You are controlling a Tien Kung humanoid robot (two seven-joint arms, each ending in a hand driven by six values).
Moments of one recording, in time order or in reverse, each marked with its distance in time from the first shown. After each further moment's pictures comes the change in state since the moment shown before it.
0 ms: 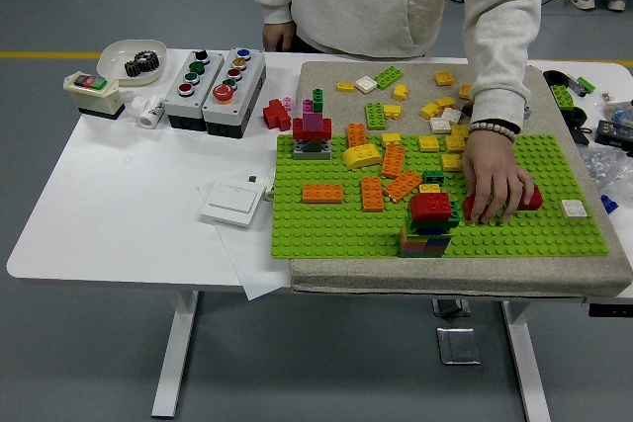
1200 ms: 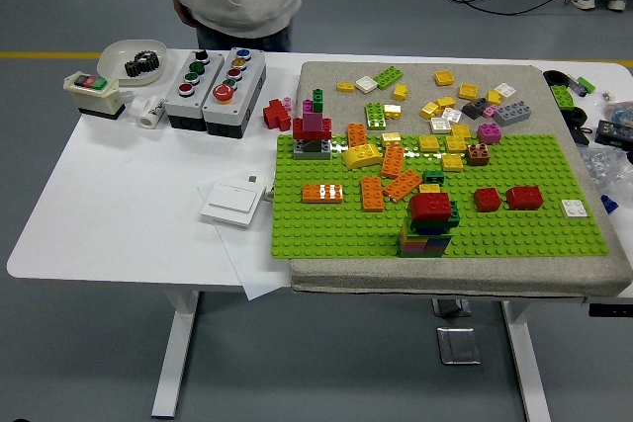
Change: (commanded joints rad) left arm -0.014 -0.009 0.019 -0.006 -0.017 -0.004 -0.007; right arm -0.047 0.030 0.012 -0.095 0.222 0.039 -0.034
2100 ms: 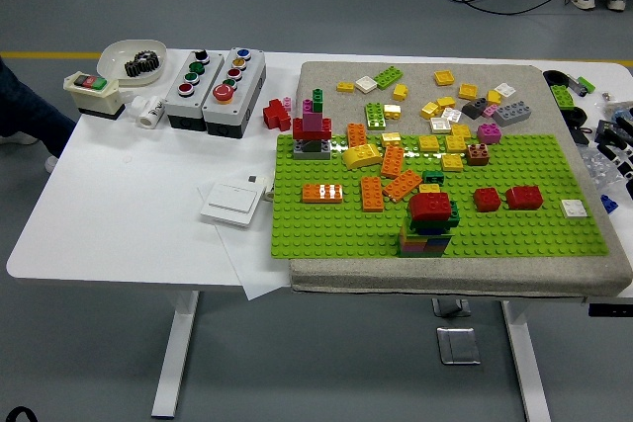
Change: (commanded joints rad) left arm -0.024 0.017 0.010 -0.007 0.013 -0.003 -0.006; right arm -0.022 -0.002 0.014 0.041 -0.138 0.197 -0.040
